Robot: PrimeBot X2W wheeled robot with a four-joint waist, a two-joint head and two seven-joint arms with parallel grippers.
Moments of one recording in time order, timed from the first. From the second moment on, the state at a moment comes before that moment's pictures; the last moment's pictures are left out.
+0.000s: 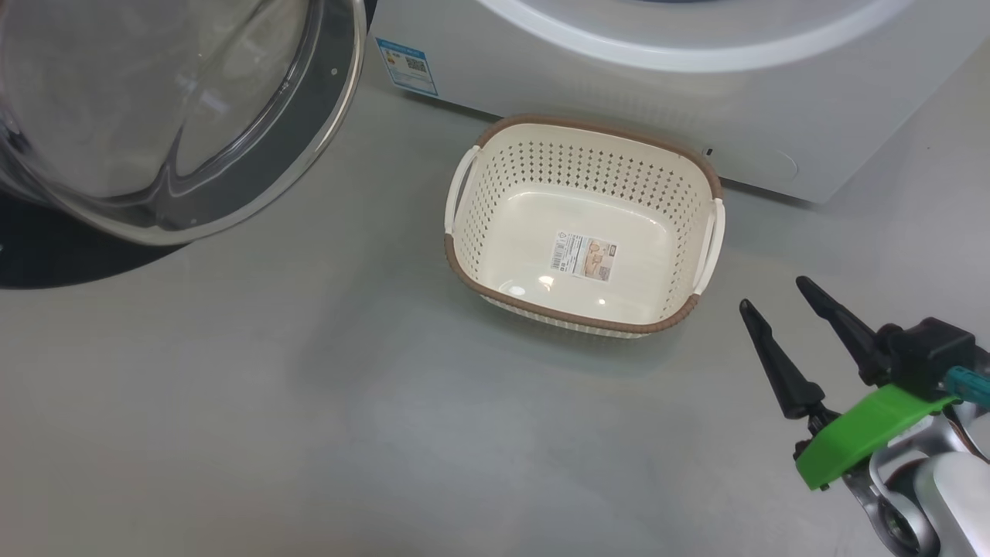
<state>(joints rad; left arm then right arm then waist) -0.81 0.49 0.51 0.60 -1.43 -0.12 0.35 -0.09 -0.38 0.27 -0.01 0.39 0.13 -0.09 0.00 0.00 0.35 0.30</state>
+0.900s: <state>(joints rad) -0.77 0.50 0.47 0.60 -1.48 -0.12 0.42 -0.10 -0.38 0.28 -0.01 0.39 0.13 -0.08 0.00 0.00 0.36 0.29</state>
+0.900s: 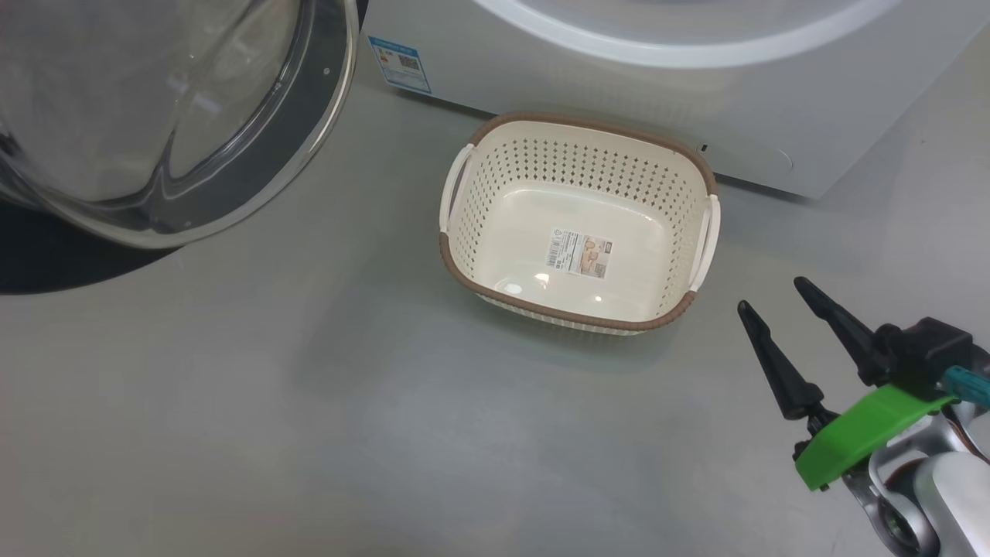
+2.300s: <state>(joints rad) -0.74 0.51 0.42 0.56 -1.59 -0.12 0.65 -0.10 -0.38 0.32 0.03 0.40 0.13 -0.10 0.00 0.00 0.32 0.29</state>
